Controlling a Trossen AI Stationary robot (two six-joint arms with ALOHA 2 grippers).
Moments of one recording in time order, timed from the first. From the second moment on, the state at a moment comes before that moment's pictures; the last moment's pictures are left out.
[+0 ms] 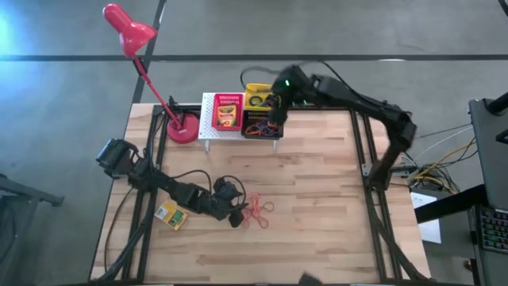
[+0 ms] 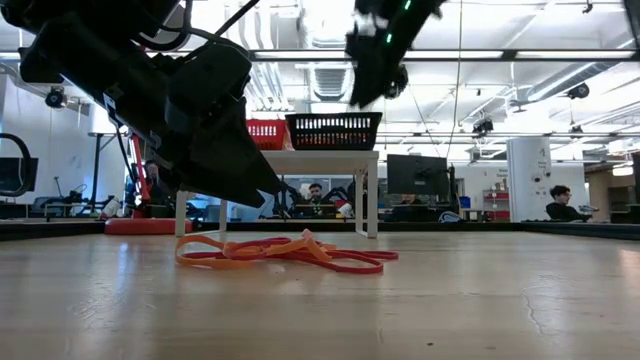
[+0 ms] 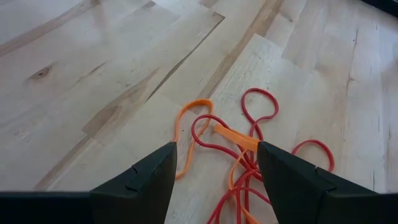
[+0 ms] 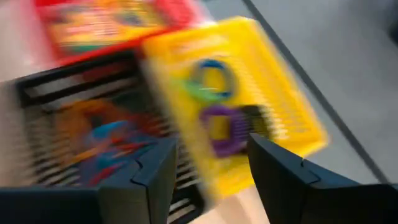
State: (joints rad) left arm -0.40 1.71 0.71 0.22 -0.53 -0.77; right arm -0.46 1.73 1.71 -0.81 0.15 -0.03
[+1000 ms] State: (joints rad) left arm -0.39 1.71 0.71 0.25 -0.45 -0.66; right arm 0.52 1.38 0.45 0.50 0.43 0.36
